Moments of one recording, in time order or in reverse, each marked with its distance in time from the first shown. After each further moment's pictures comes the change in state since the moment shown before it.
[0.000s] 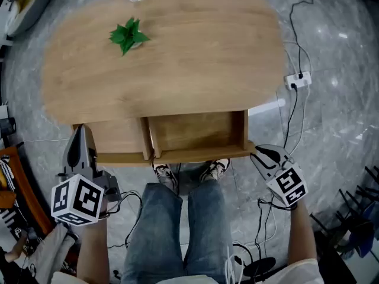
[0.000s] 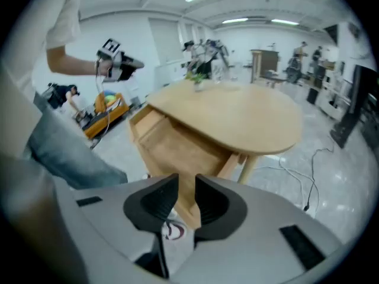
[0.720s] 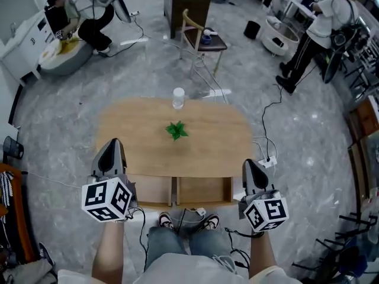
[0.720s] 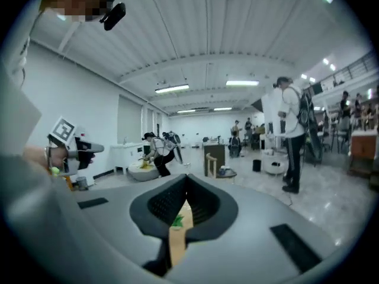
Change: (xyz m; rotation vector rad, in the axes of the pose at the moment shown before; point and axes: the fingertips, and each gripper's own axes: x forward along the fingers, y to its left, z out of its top) left arm -0.160 0.058 0.283 -0.026 -0.395 -0.141; right arm -0.255 0.111 0.407 0.142 -0.819 -0.533
